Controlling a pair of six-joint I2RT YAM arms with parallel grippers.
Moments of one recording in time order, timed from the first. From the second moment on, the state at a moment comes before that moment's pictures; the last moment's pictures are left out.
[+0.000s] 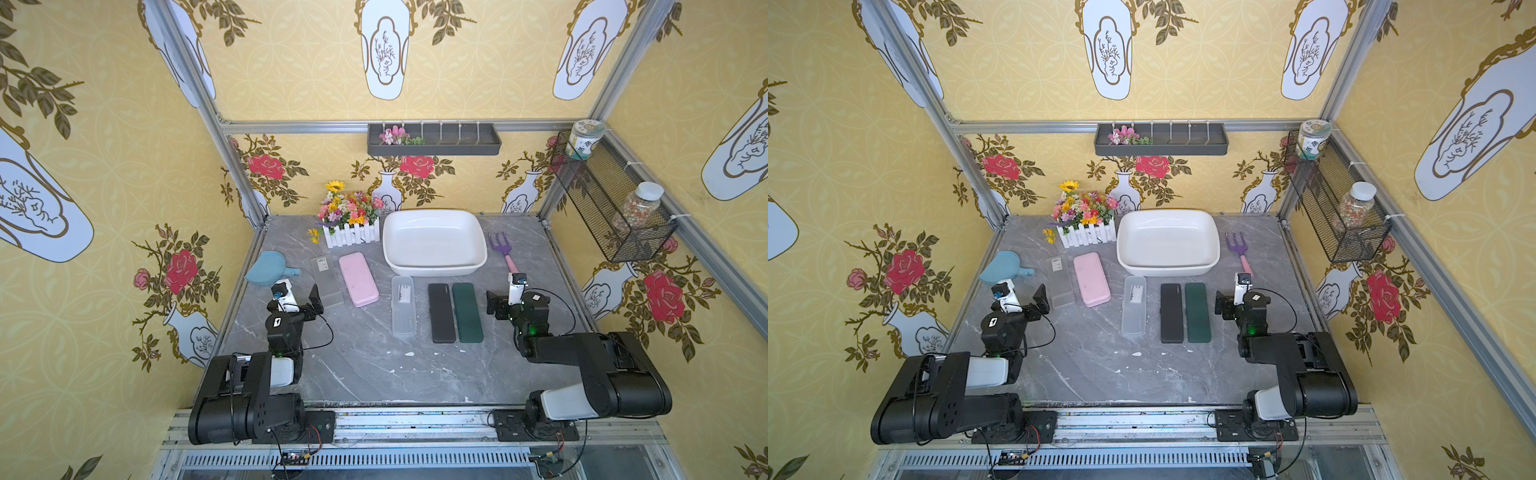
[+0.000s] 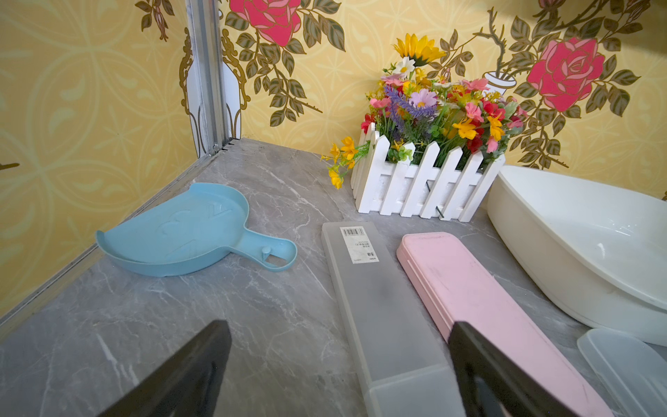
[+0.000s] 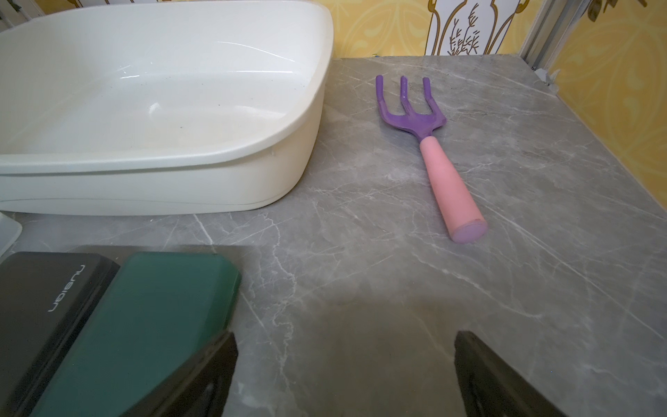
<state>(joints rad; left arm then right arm) 0.06 1.34 0.08 1.12 0.03 -0.17 -0.01 1.44 0.25 0.75 -0.05 0.00</state>
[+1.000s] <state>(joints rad) 0.04 1.09 0.23 0.79 -0.05 -0.18 0.13 1.38 0.61 0.26 -0.01 -0.05</state>
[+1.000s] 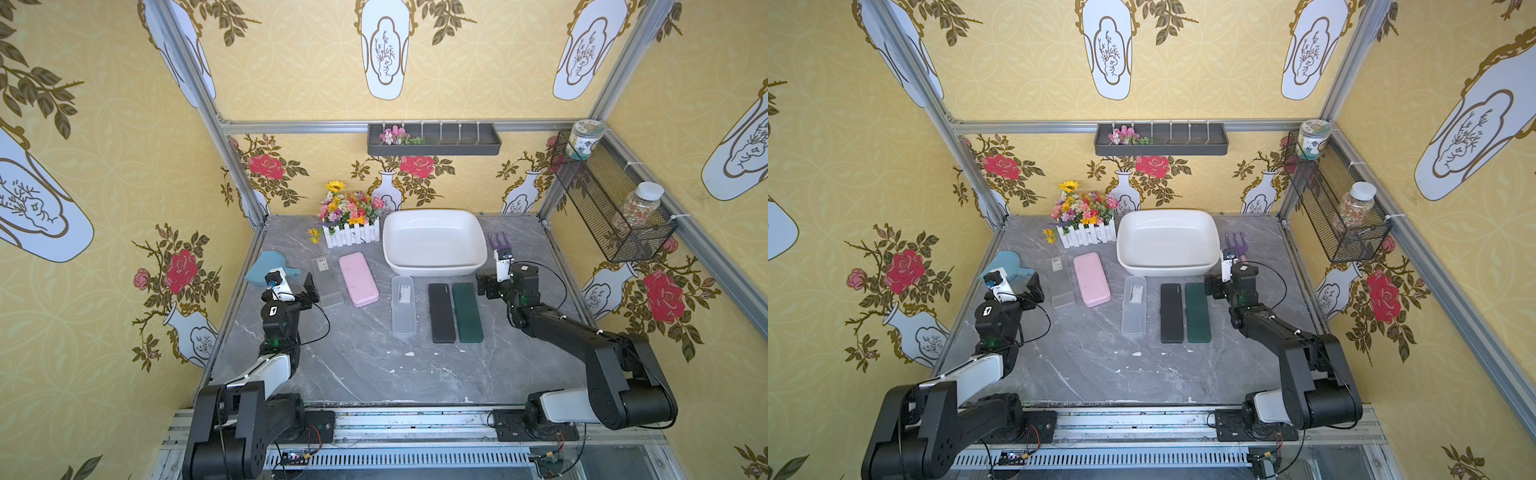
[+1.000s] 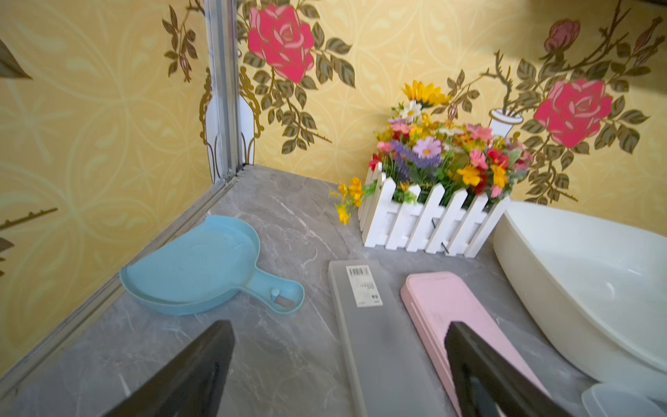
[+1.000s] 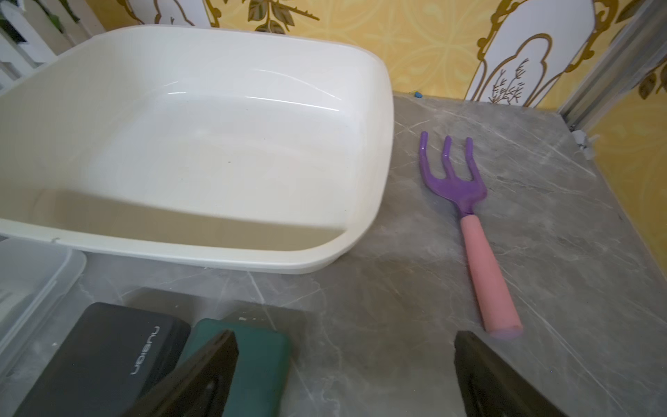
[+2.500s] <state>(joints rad) -0.32 1.58 0.96 0.18 0.24 -0.74 0.14 1.52 1.08 -0.26 -0.08 0.19</state>
